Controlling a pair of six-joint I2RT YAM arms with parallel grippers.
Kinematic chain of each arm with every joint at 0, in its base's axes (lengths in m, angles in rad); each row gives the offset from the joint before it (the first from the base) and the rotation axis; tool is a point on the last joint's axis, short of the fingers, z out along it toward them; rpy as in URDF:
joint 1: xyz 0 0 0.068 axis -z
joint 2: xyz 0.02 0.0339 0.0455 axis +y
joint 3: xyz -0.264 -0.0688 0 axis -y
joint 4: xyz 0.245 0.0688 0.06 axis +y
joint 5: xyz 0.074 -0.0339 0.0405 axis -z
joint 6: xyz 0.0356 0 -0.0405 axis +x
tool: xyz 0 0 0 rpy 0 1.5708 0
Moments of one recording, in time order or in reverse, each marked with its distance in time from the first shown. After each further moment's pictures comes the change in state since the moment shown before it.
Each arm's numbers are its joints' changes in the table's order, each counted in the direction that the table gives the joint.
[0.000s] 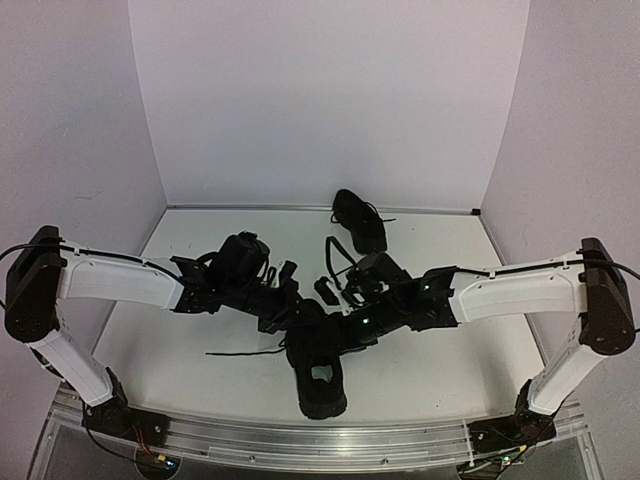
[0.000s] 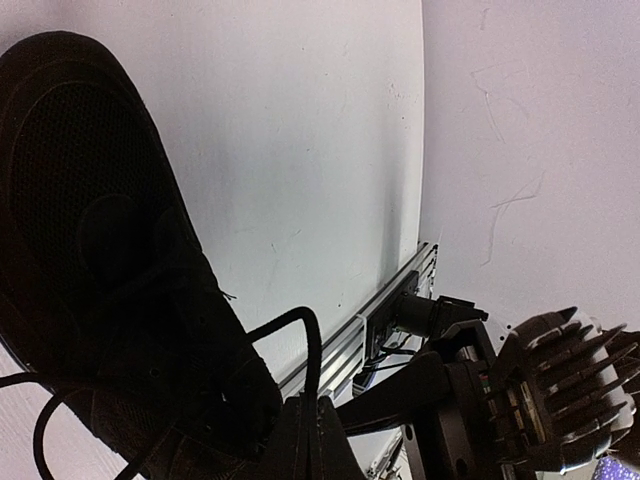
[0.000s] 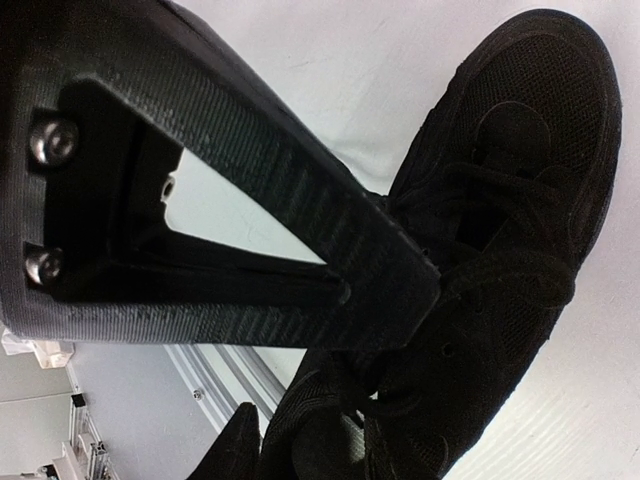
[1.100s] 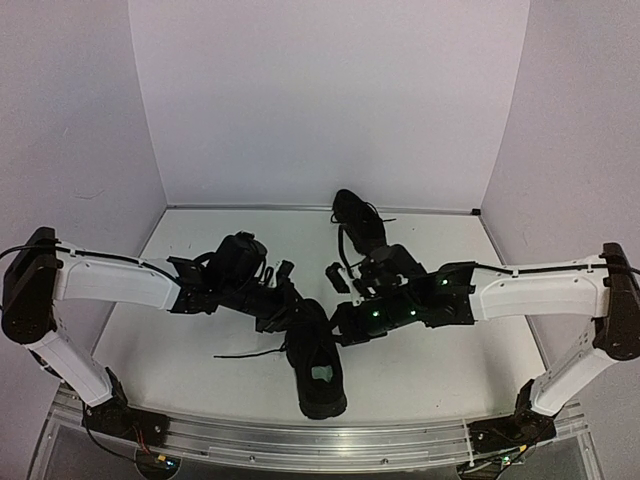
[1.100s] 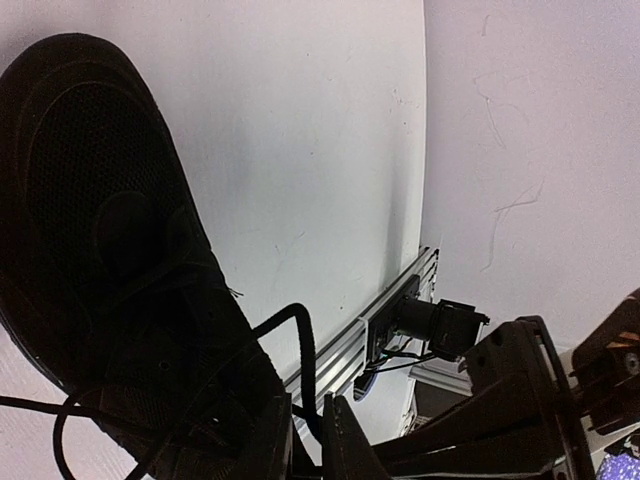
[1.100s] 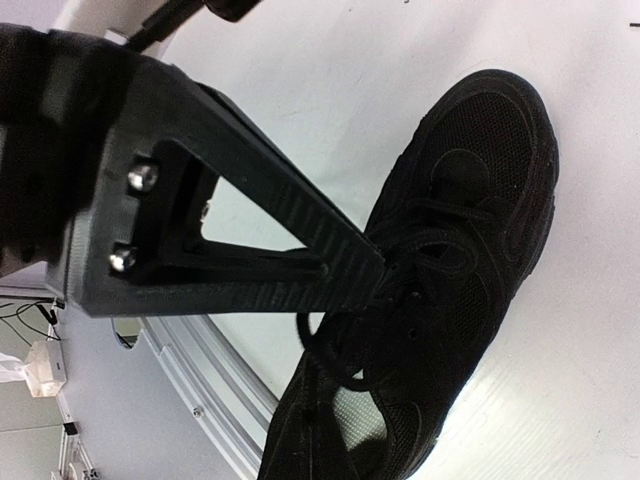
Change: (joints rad) left arm 0.000 -0.019 -0.014 0.003 -0.014 -0.005; right arm -0.009 -0.093 -0.008 0.037 0.116 0.010
